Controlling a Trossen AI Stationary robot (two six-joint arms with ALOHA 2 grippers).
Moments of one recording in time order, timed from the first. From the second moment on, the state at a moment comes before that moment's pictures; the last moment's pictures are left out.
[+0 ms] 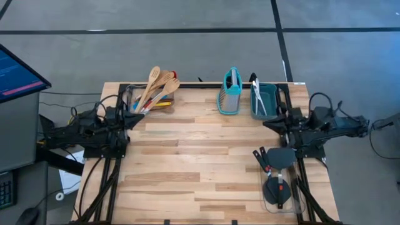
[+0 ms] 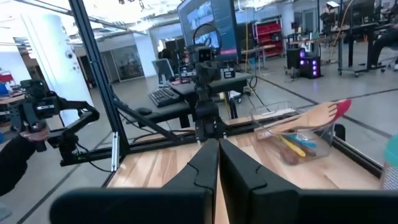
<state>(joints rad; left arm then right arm) 0.01 0.01 0.30 -0.12 -0.26 -0.06 0.16 0.20 0.47 -0.22 0.18 0.18</state>
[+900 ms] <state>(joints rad) 0.01 0.01 0.17 -0.09 -0.26 -0.04 0.16 0.00 0.24 -0.13 0.18 0.08</state>
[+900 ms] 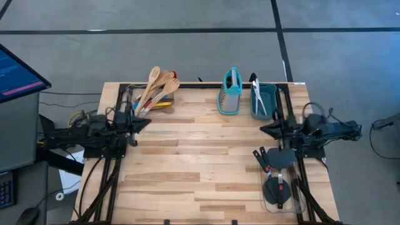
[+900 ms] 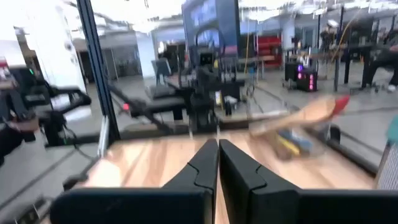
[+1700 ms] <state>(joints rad) 0.01 0.12 0.01 0.06 -0.23 -0.03 0.15 0.01 0.01 0.04 0.16 -0.02</state>
